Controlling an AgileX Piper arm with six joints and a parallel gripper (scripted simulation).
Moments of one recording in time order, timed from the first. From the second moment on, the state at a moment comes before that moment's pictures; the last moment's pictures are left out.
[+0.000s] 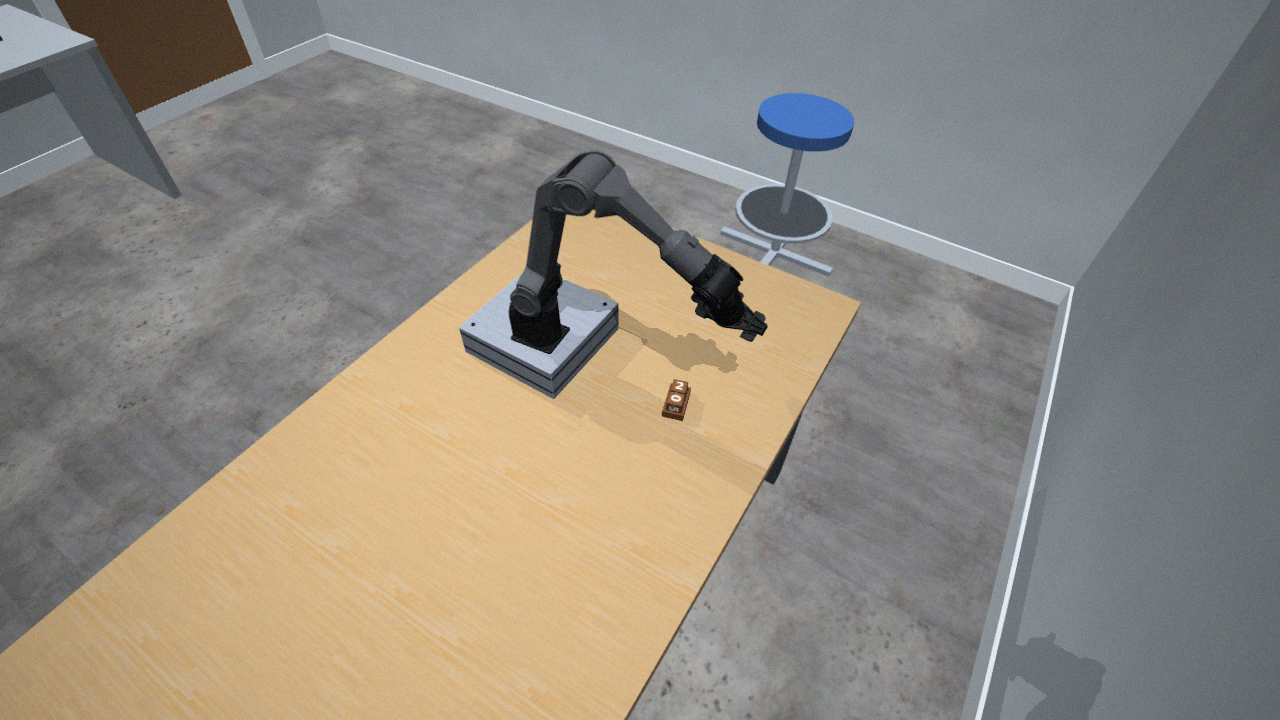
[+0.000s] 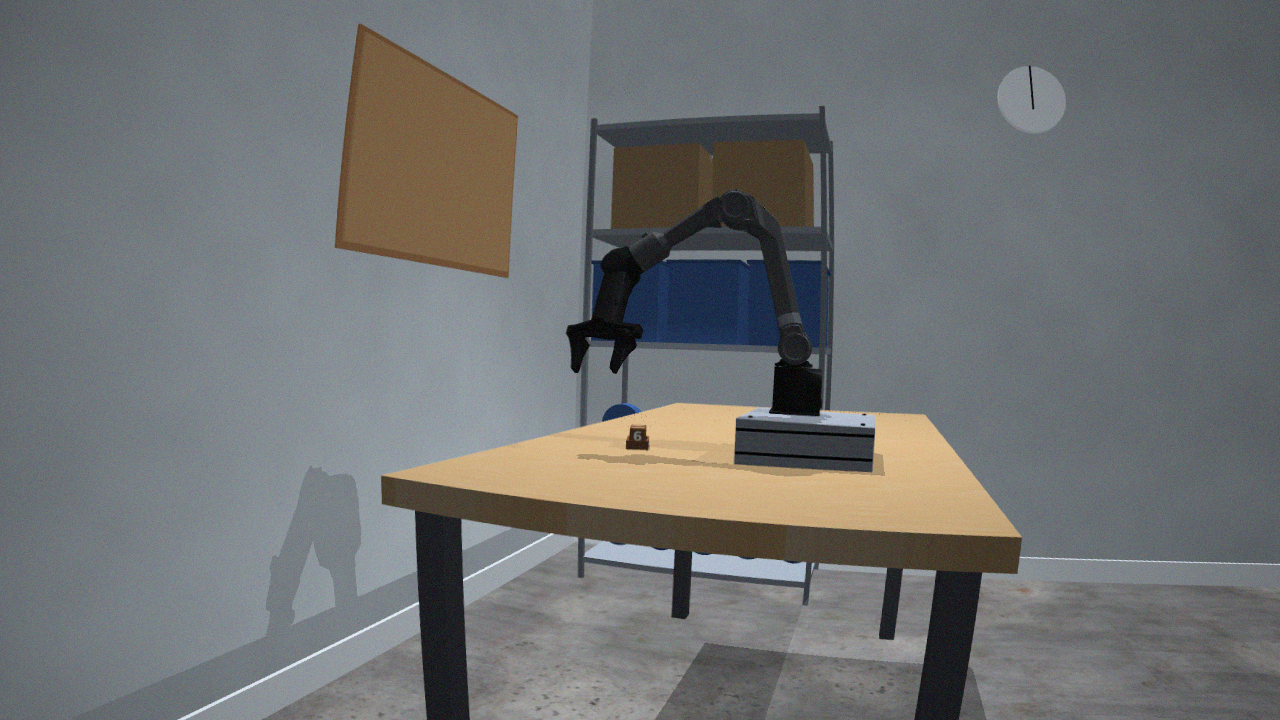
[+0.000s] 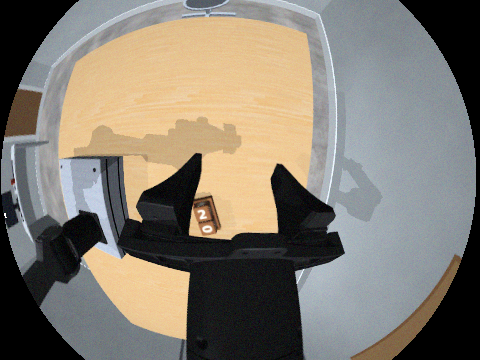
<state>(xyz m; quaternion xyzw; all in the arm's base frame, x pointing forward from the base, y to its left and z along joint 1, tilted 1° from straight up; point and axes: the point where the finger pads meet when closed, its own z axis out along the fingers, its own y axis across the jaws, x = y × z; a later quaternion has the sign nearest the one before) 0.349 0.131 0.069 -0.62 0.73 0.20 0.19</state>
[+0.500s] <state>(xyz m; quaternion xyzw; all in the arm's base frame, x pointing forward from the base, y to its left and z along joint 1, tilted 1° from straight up) 0.295 0.003 0.083 -0.77 0.64 0.01 -0.01</state>
